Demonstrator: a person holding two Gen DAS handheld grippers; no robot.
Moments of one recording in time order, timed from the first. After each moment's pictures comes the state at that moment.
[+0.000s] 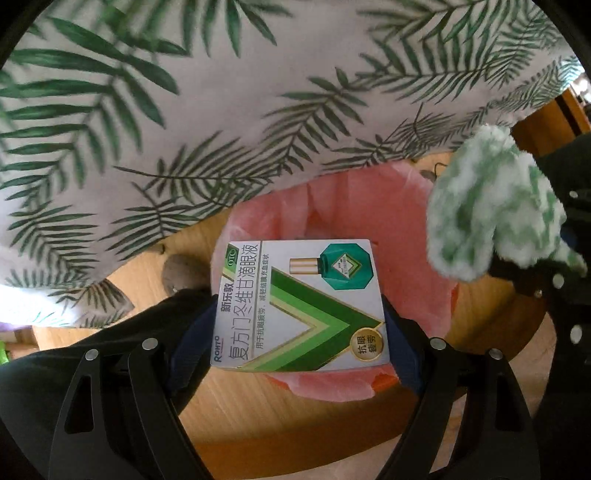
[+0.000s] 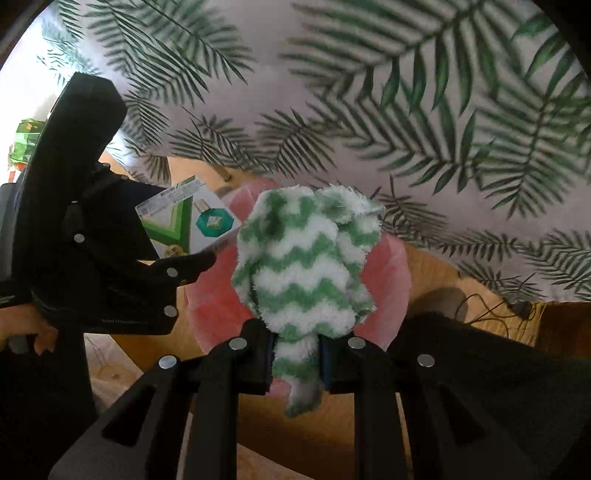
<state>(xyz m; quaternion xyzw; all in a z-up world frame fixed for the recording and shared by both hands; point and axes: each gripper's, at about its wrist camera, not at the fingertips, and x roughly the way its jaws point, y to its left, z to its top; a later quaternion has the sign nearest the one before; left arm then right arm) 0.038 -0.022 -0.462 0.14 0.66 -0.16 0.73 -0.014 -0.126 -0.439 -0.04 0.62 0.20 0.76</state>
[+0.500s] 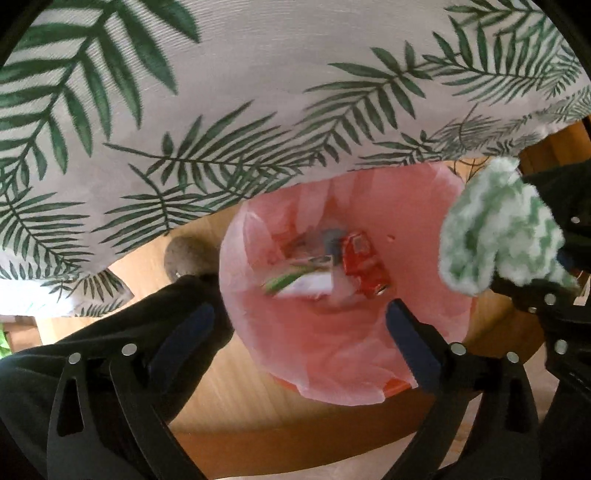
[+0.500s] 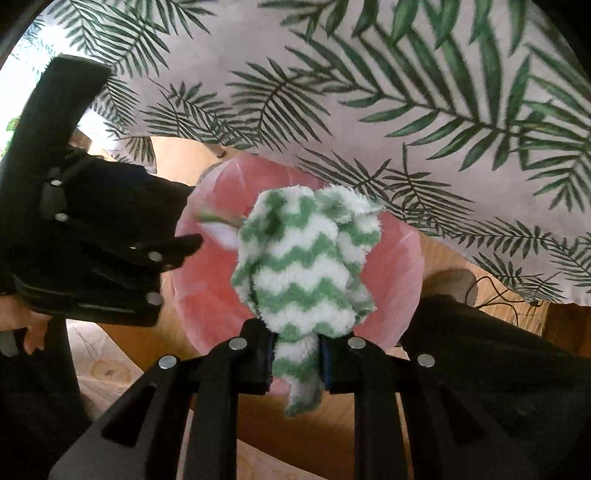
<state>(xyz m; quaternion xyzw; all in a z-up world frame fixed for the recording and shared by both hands) 0.057 -0.008 -0.477 0.12 0.68 -0.13 0.71 0.006 -0.127 -0.470 -0.04 0.66 0.20 0.73</state>
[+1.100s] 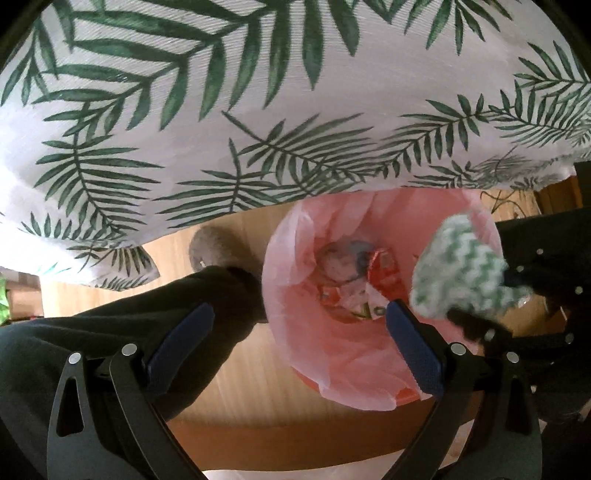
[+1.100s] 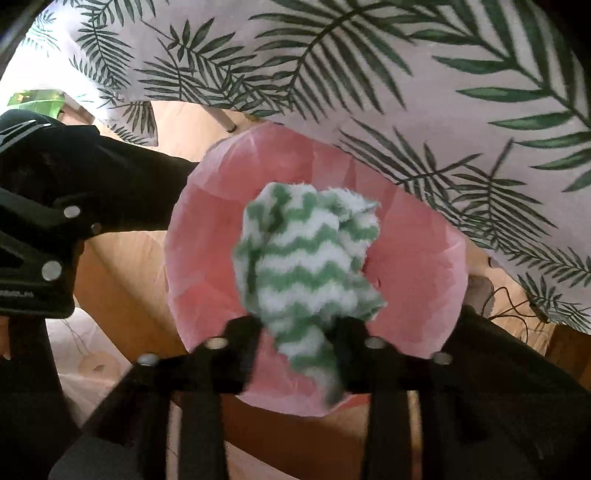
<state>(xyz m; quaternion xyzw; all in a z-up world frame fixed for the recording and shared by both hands) 0.063 0.024 -0.459 0.09 0.67 -0.06 0.74 0.014 -0.101 -0.513 -0.06 0.68 0.23 0.70</state>
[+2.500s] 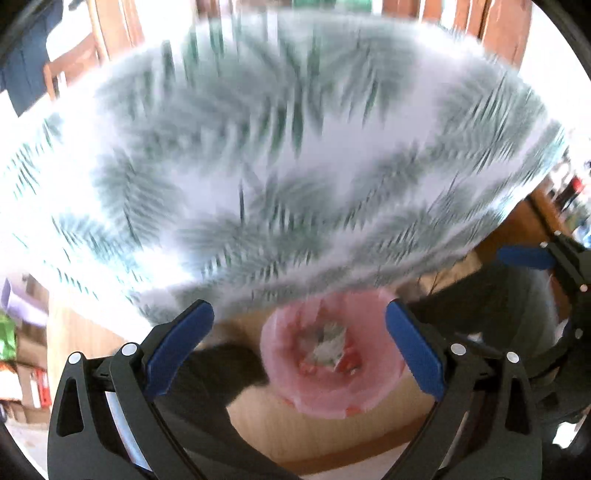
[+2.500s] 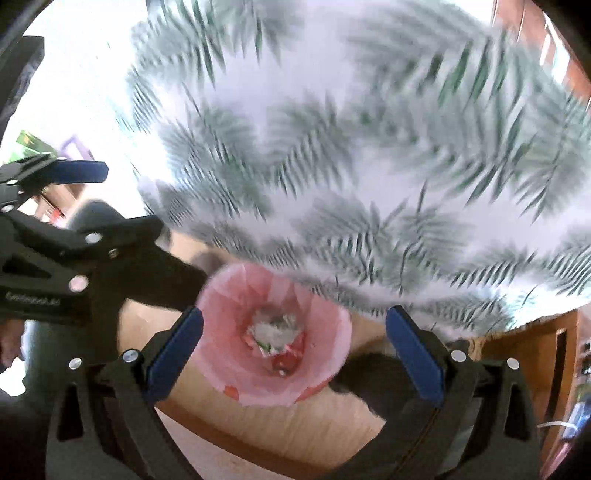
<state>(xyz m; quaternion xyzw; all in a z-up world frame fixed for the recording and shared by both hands) 0.007 0.013 -0.219 0.07 0.48 -0.12 0.86 -0.053 -0.144 -0.241 -0.08 0.47 0.16 0.86</state>
